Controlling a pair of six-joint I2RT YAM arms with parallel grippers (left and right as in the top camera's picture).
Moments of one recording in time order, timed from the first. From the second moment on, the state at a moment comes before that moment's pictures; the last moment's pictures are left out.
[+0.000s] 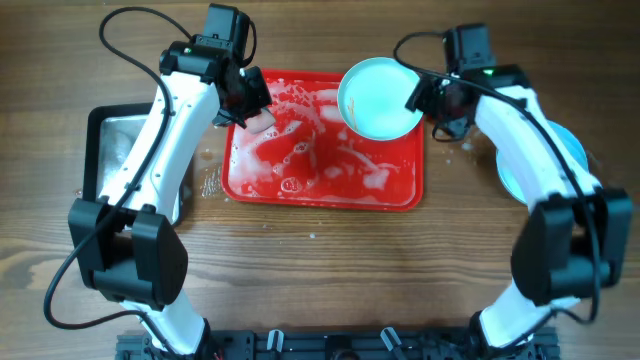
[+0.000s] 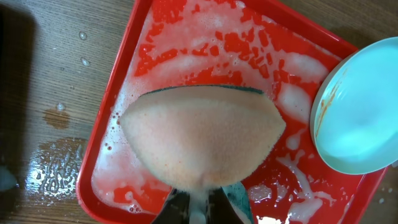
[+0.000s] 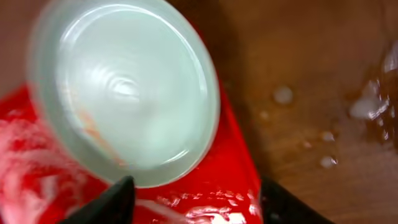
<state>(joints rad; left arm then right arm) -0.23 1.87 1.67 -1.04 0.05 -0.56 0.15 1.85 1.45 -0.81 -0.07 0.68</state>
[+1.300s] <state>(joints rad) -0.23 1.87 1.67 -1.05 0.05 -0.56 0.25 2.09 1.46 -0.82 -0.16 0.65</state>
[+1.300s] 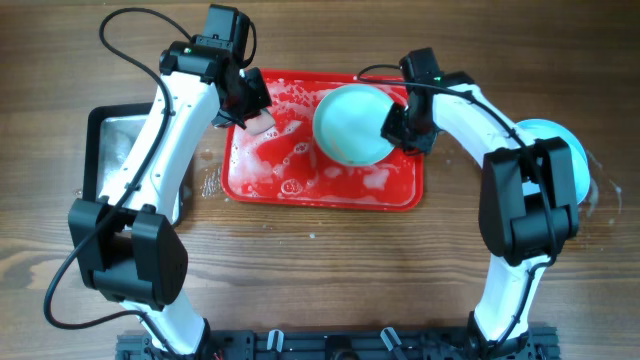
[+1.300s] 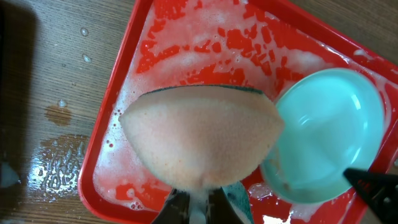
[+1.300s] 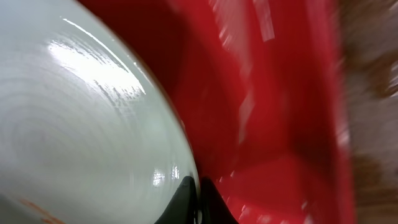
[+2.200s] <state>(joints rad) -0.23 1.87 1.67 -1.06 0.05 -0.56 0.36 2.00 1.46 -0.62 -0.12 0.09</state>
